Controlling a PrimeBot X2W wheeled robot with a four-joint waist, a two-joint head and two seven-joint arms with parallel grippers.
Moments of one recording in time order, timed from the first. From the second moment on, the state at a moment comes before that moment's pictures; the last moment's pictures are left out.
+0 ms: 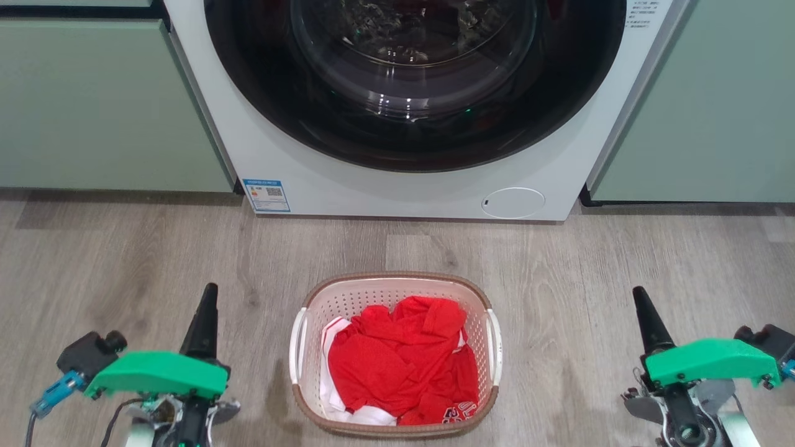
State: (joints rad) left arm 0.00 0.08 -0.09 0.19 -1.04 -0.09 -0.07; right arm -0.02 -0.06 0.01 0.21 1.17 0.12 -0.07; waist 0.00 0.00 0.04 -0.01
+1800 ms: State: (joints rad) left arm -0.05 0.07 0.04 0.27 -1.64 -0.12 0.08; right arm -0.06 -0.07 -0.09 0.27 1.63 0.12 0.08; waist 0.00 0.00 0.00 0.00
